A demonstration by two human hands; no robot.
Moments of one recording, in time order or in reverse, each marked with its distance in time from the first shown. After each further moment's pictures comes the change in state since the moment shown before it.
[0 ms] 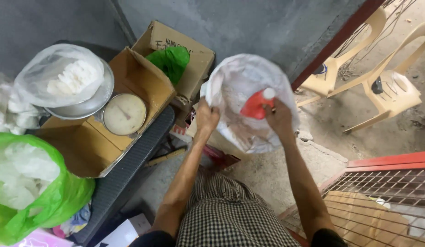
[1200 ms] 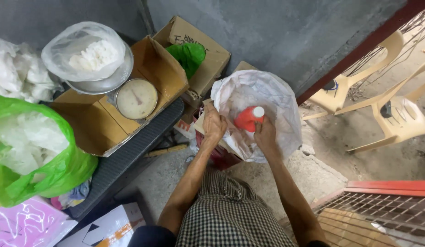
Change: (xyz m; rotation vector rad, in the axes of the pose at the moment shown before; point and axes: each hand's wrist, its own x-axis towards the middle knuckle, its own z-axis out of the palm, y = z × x) left_hand -0.044 -0.013 0.008 0.162 0.108 -0.053; right_hand -0.060 0.046 0.070 -0.094 -0.038 -0.314
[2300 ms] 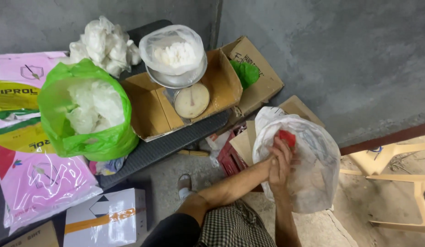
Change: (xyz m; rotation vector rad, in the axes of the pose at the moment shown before) left_hand -0.011 -0.003 0.093 -1.172 -0.468 -0.643; right_hand 0.017 -0.161 -0.019 0.499 -0.054 -0.186
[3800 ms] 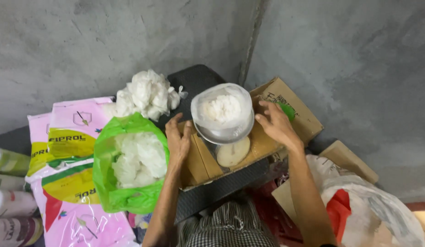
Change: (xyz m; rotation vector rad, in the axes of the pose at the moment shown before) left_hand -0.192 0.366 -0.305 0.965 1.051 0.842; right_hand 0.273 -0.040 0.218 -0.129 -0.616 0.294
